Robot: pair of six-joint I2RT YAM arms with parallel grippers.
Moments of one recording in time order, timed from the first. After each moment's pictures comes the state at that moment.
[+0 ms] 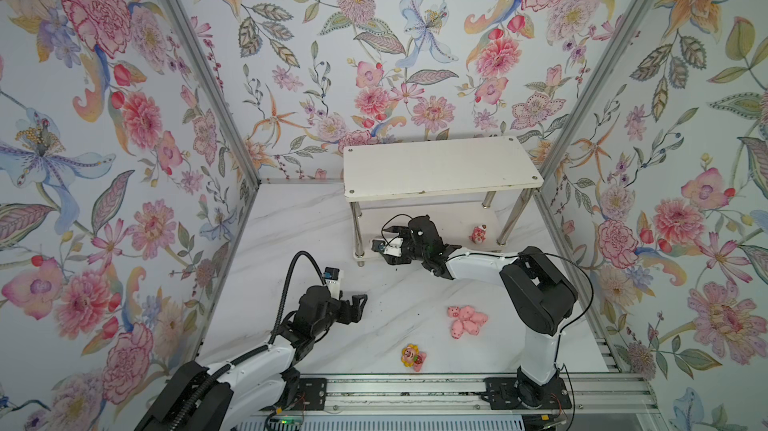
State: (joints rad) left arm -0.53 1.01 0.13 0.33 0.10 -0.41; right arm 0.72 1.91 1.13 0.30 -0.20 -0.94
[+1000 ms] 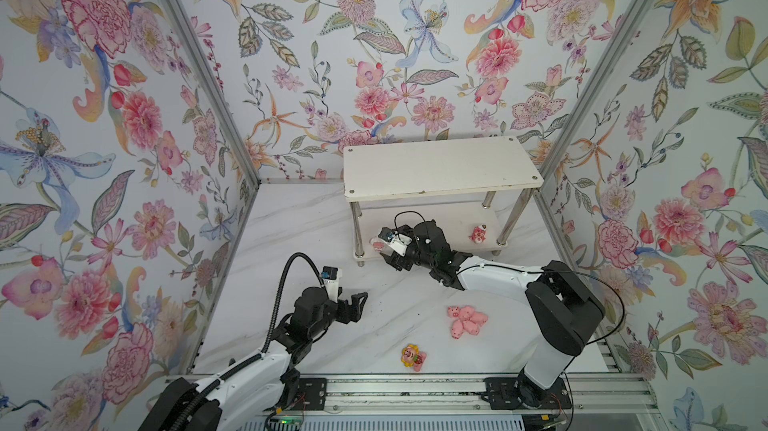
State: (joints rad) left arm -0.53 0.91 0.12 0.31 0.11 -0.39; right arm 0.75 1.77 1.05 0.25 -0.11 -0.50
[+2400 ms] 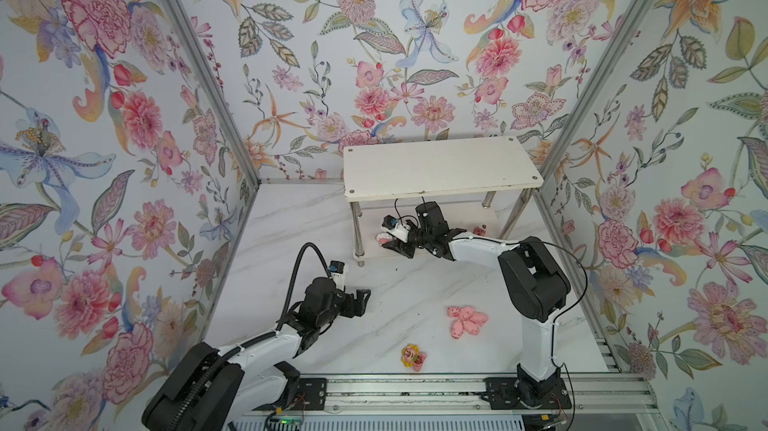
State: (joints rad) left arm -0.53 1.12 0.21 0.32 0.10 -0.39; right arm 0.59 2.01 1.29 0.08 -0.52 -0.59
